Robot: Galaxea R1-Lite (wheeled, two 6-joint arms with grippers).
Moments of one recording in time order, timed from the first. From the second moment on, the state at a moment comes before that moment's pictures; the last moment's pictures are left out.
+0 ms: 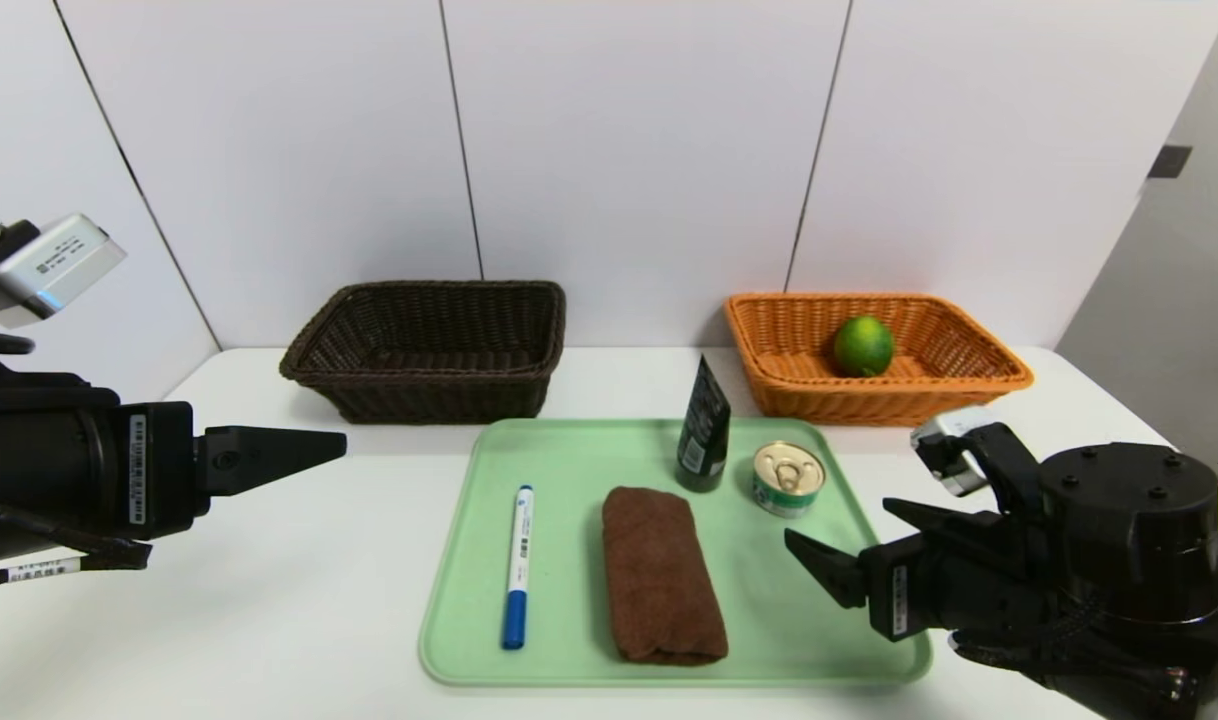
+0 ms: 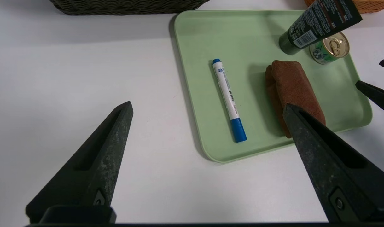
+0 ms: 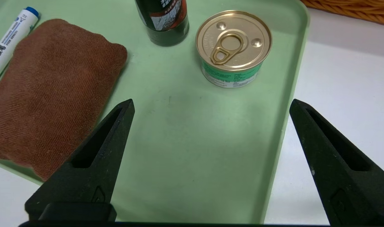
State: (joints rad) left arm -0.42 1.14 -0.97 0.31 0.00 -0.32; right arm 0.62 1.52 -0.38 -0.69 -0.23 0.17
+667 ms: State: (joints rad) left arm -0.42 1.14 -0.97 0.30 0.01 -0.32; right arm 0.60 1.67 -0.37 -0.88 -0.24 0.17
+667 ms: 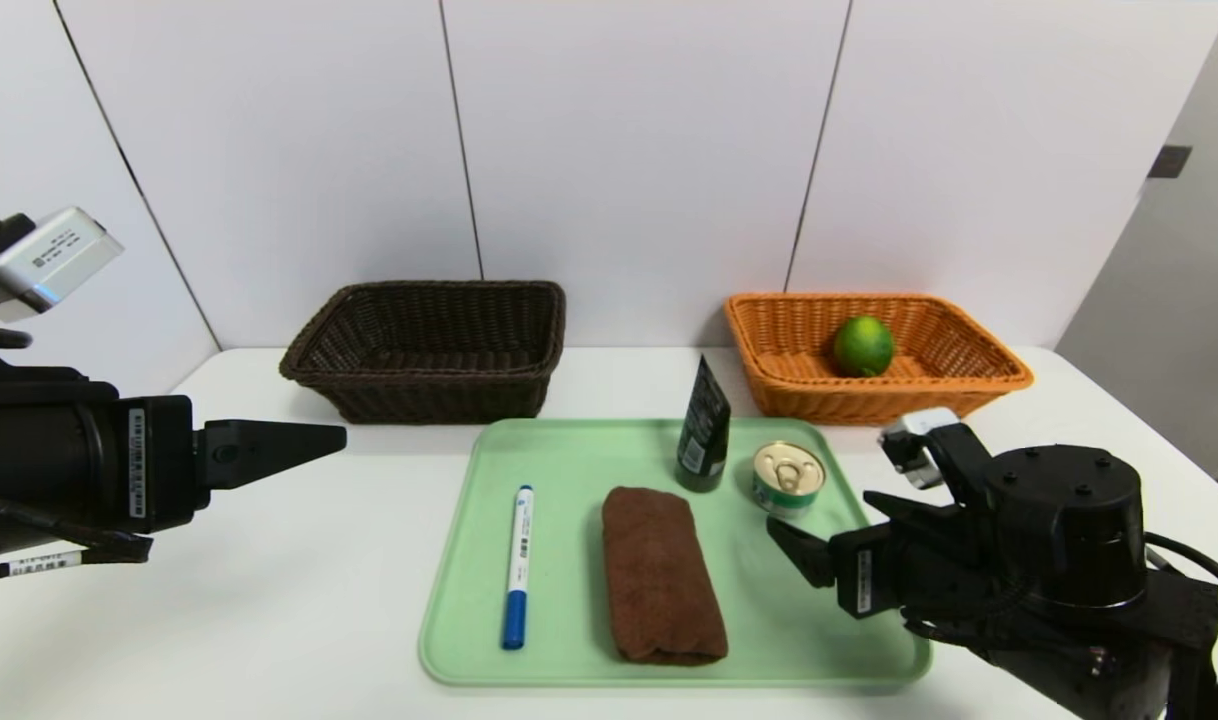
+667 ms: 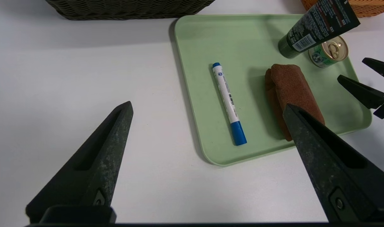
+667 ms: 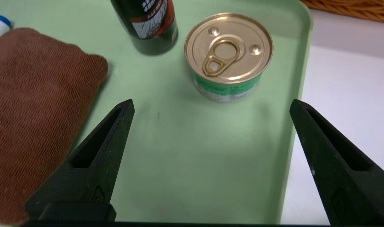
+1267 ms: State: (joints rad) left arm -0.42 1.13 -0.97 0.30 0.01 -0.32; right arm 0.55 1.81 -0.36 -1.03 -0.24 0.17
